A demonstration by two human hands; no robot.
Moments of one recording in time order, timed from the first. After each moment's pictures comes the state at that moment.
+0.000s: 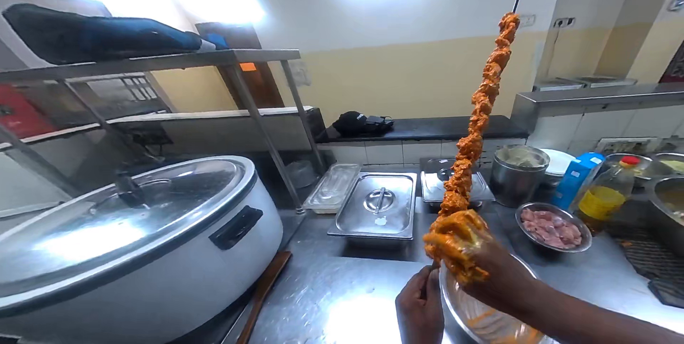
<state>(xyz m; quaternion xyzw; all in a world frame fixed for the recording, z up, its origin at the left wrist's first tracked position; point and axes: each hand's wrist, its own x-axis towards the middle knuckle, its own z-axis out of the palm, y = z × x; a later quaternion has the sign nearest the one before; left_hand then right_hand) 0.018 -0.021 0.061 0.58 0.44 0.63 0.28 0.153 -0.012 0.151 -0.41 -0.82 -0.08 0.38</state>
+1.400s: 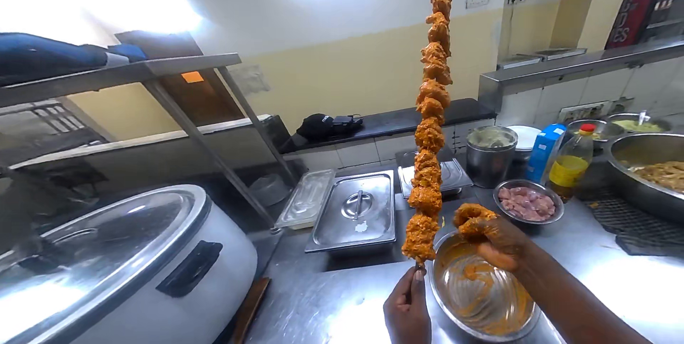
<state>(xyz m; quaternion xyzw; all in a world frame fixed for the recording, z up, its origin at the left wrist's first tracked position) 0.025 -0.015 0.058 0.54 0.41 0.63 0.38 0.209 0.012 0.133 -0.43 -0.27 0.58 0.63</state>
